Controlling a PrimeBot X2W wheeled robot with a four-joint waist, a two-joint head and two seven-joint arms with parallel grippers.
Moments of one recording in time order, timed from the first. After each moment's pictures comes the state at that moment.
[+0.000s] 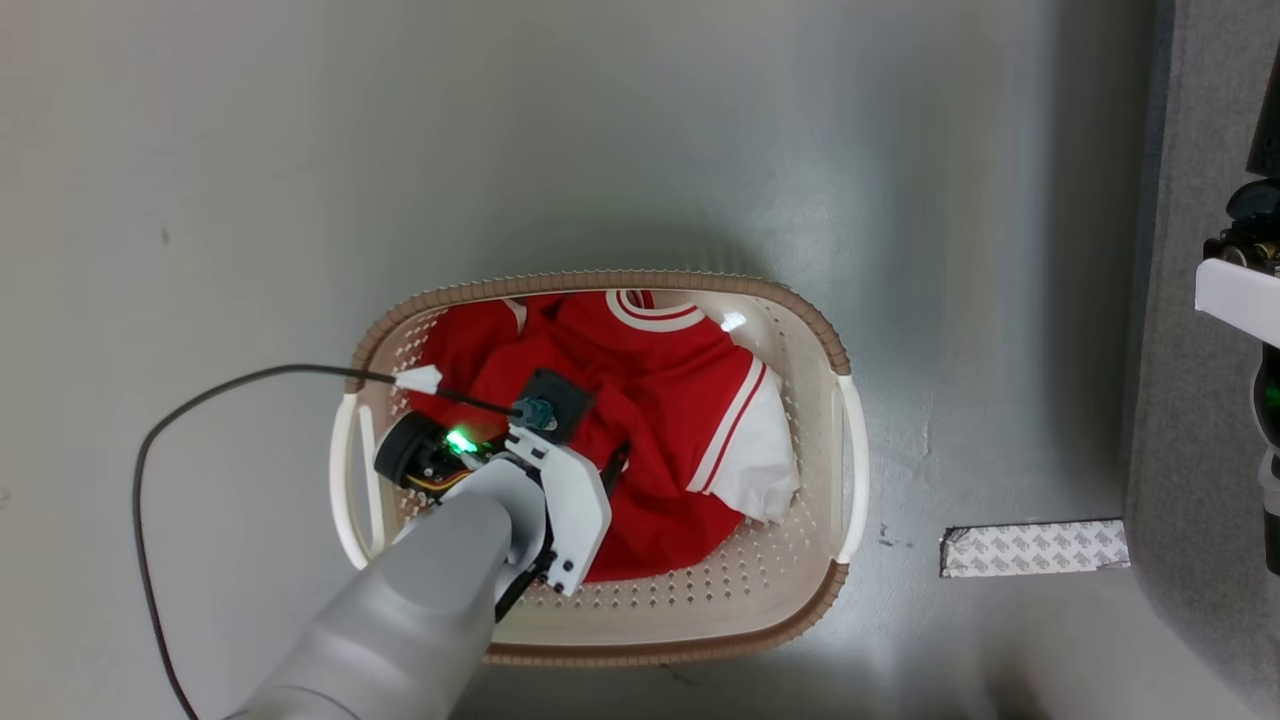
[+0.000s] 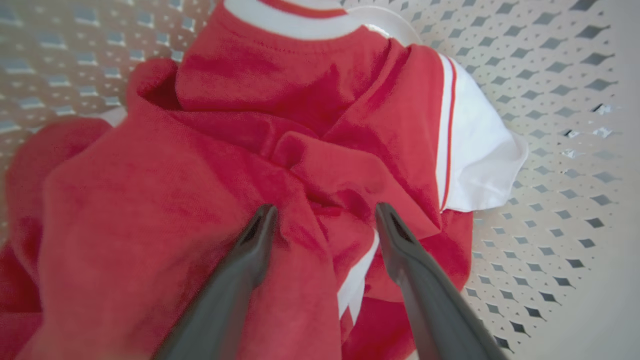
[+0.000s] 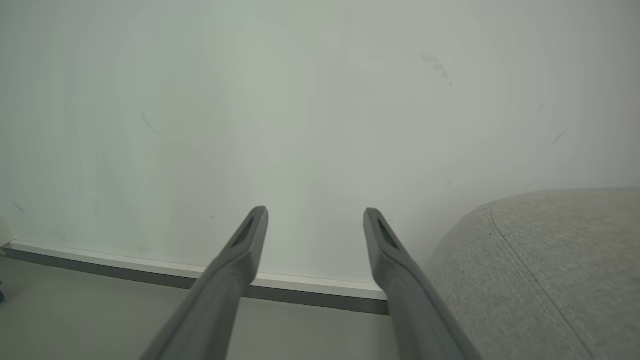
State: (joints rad) left arm -0.94 0.05 -1.02 1.18 -0.56 -0.09 -0.12; right arm -0.72 -0.16 0.02 -0.05 0.24 0.13 -0.26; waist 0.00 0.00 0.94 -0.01
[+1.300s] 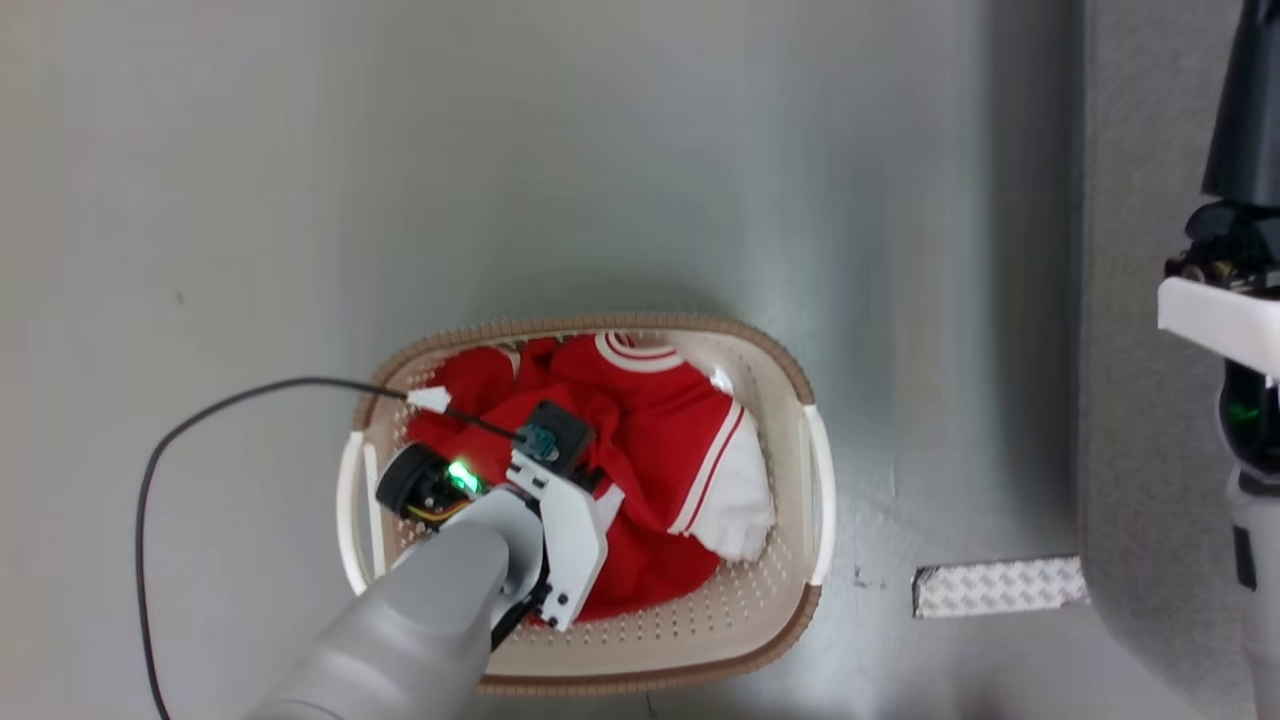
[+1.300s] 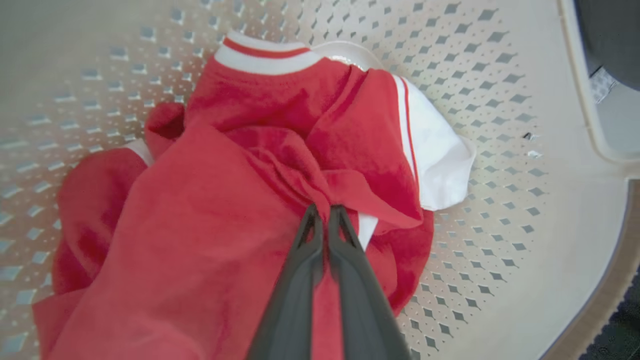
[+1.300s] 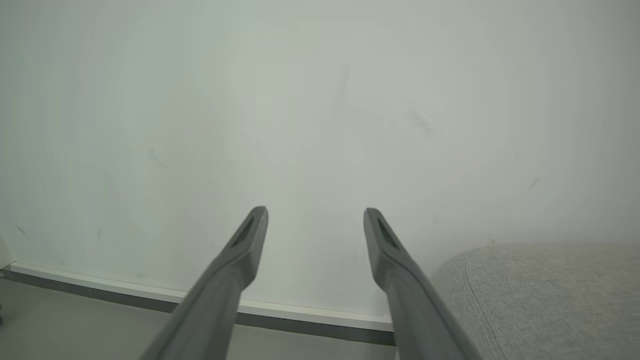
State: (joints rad) left arm -0.93 0.05 -1.17 1.22 -0.68 -0.12 -0.11; right arm -0.70 -0.14 0.03 -0.02 0.24 0.13 -0.26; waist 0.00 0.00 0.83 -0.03
